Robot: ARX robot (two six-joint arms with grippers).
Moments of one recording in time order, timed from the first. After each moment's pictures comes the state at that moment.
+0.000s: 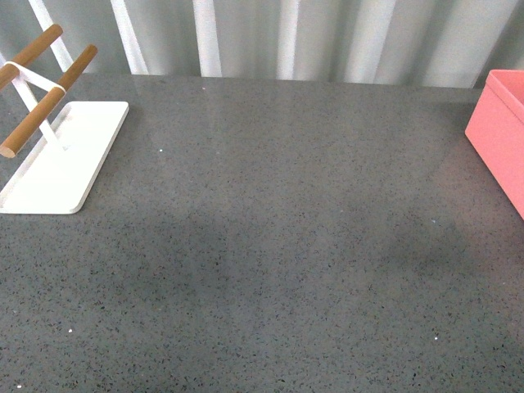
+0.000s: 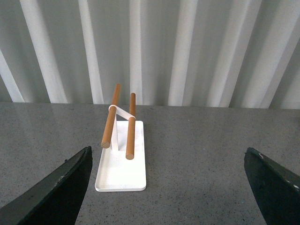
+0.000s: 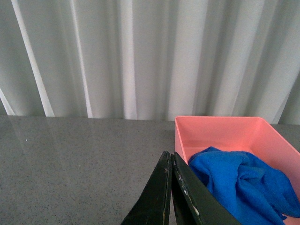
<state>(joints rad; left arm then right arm) 0.00 0.00 0.02 0.00 0.00 0.00 0.00 0.37 0.02 0.36 -0.01 -0.02</state>
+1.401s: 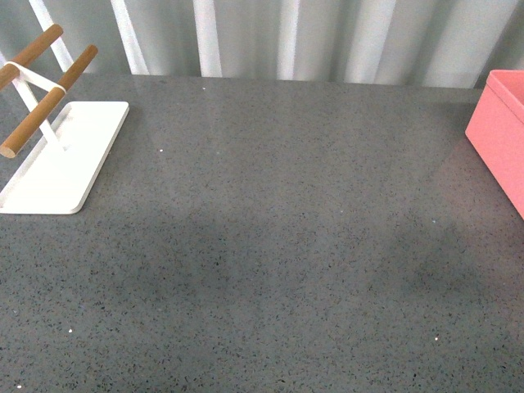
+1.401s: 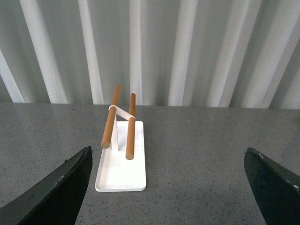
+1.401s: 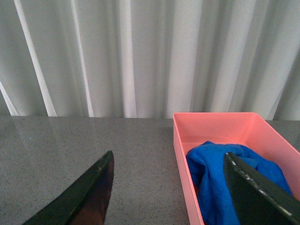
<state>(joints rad) 0.00 0.00 0.02 0.00 0.00 0.00 0.00 0.00 0.02 0.00 0.00 -0.01</state>
